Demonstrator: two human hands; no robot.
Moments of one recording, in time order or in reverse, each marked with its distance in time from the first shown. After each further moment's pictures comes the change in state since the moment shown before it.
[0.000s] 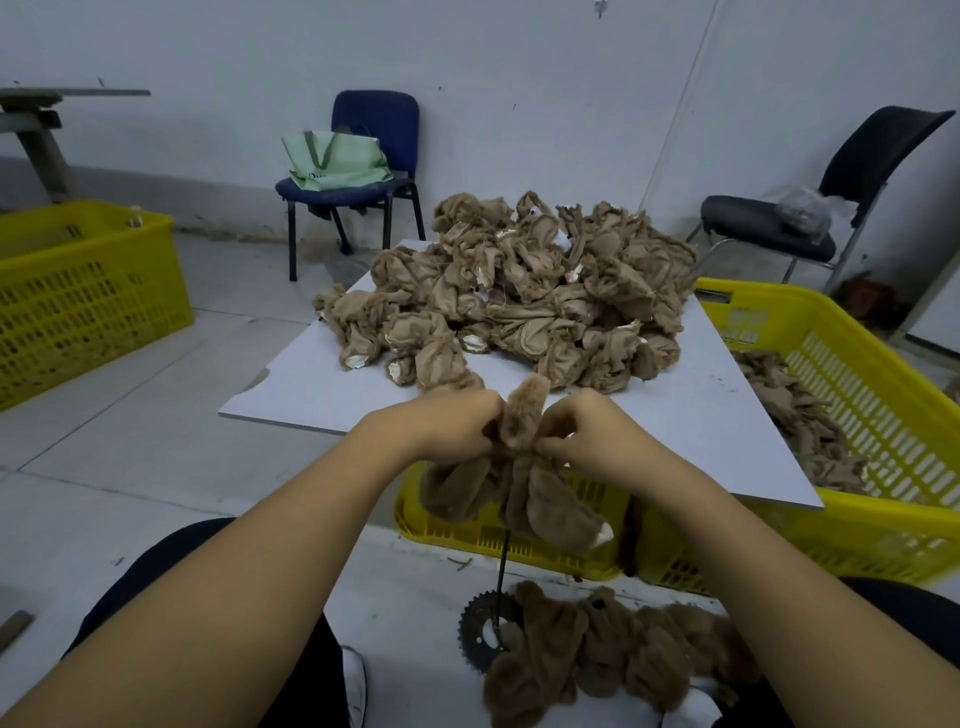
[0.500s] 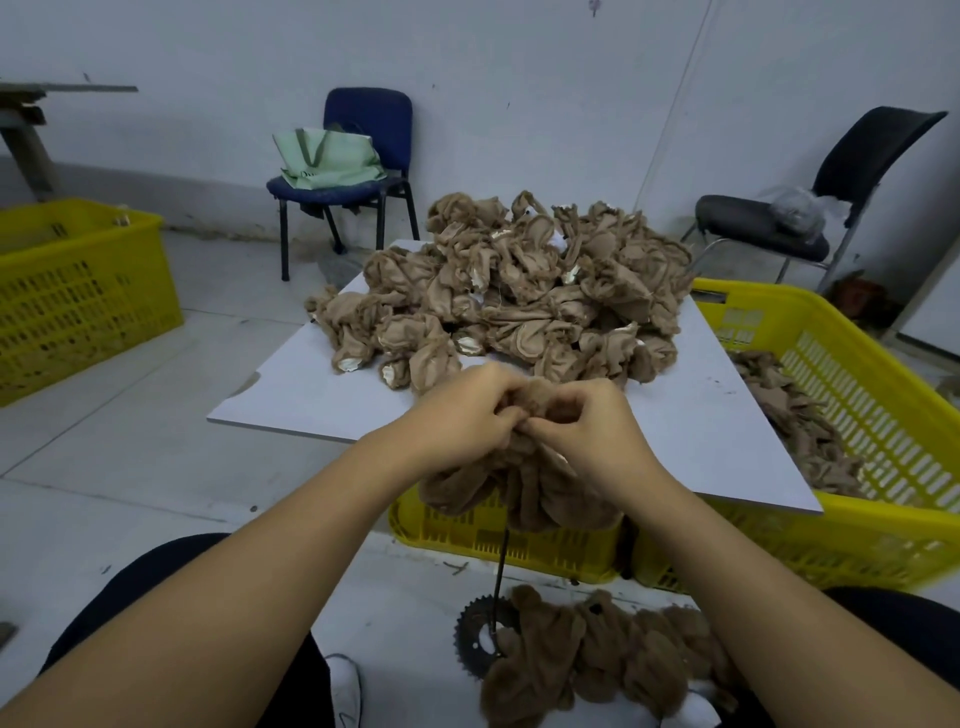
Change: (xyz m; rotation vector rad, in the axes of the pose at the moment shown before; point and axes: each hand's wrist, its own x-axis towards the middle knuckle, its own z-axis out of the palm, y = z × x) left_hand -0.005 0.018 -0.006 -0.332 0.330 0.055; right_hand 0.000 -0.007 0.009 0.338 0.296 -0.059
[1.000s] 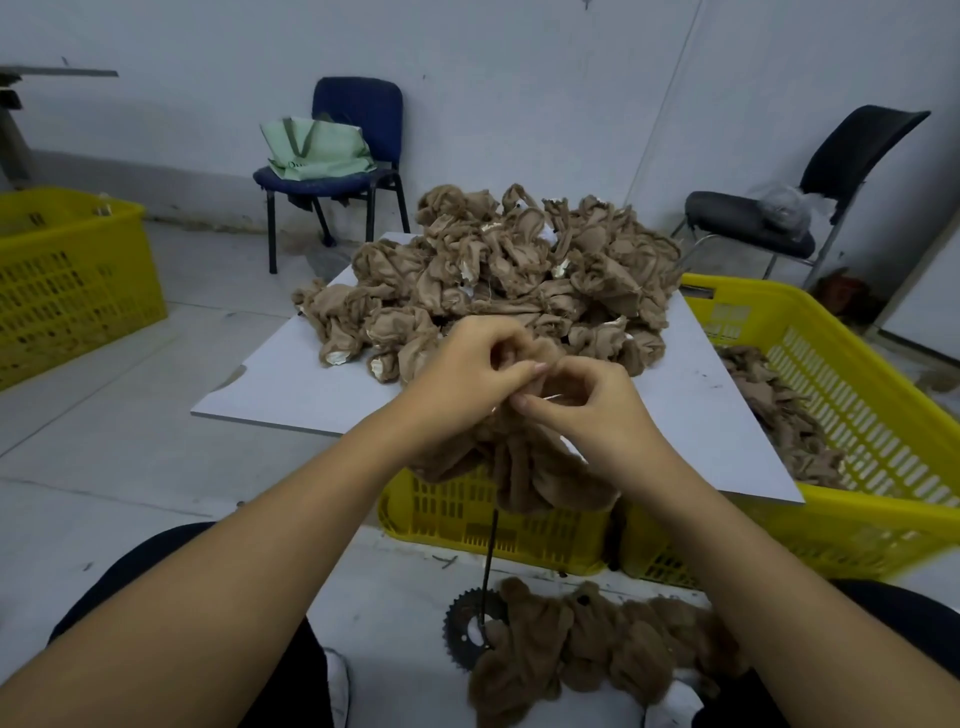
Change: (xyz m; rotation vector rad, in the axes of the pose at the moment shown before) left_hand 0.014 0.011 -0.001 -0.238 0.319 0.190; right_hand -0.005 -0.007 -0.014 0.191 0.020 -0.030
